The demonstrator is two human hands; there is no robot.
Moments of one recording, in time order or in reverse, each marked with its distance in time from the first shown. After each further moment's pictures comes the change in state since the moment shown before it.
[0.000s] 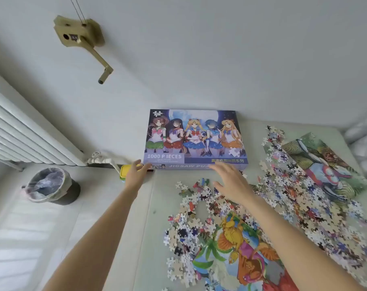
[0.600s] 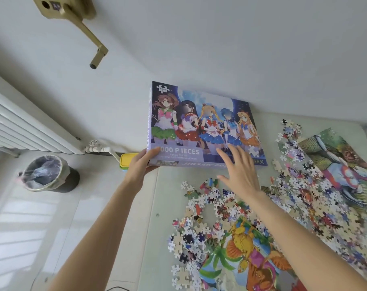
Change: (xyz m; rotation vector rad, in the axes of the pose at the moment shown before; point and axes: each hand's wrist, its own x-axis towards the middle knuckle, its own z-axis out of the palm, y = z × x) left_hand 0.007 0.037 -0.002 -0.352 -0.258 0.057; right_hand 0.050 0.018 0.021 -0.343 0.193 0.037
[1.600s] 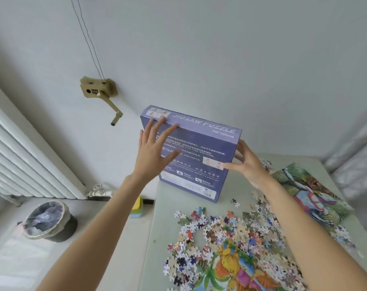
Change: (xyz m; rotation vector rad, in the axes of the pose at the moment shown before) left_hand -0.081 0.142 0.055 1.120 0.200 1.146; right_hand -0.014 0.024 -0.185 1.292 0.075 0.067
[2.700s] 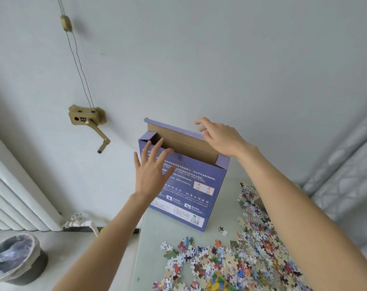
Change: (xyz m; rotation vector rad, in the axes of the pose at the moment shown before) left_hand 0.036 0.012 0.026 0.173 0.115 -0.054; right_hand 0.086 -0.131 -0.014 -1.116 -0.015 -0.260
